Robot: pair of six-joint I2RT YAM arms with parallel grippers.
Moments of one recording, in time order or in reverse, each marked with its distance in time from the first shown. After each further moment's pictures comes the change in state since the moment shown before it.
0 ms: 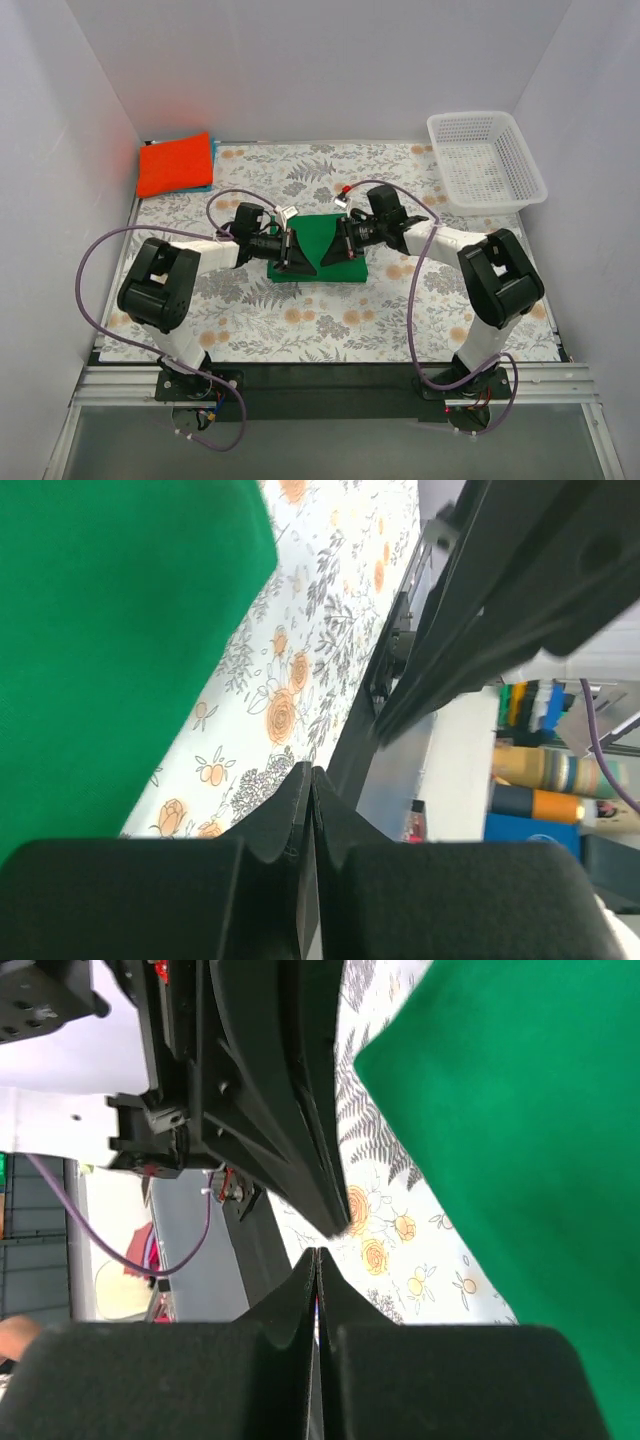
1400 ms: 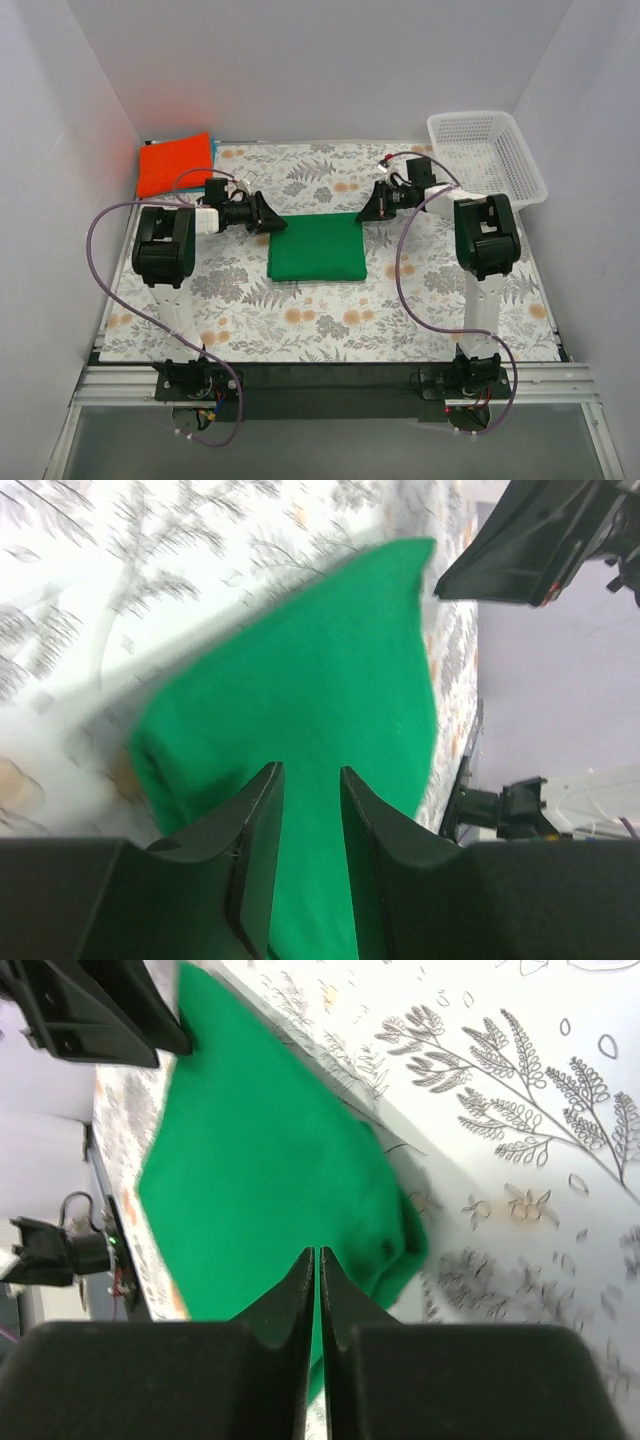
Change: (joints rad) left arm 0.265 0.420 0.363 0.082 -0.062 0.034; right arm -0.294 0.464 0.428 -0.176 0.006 -0.233
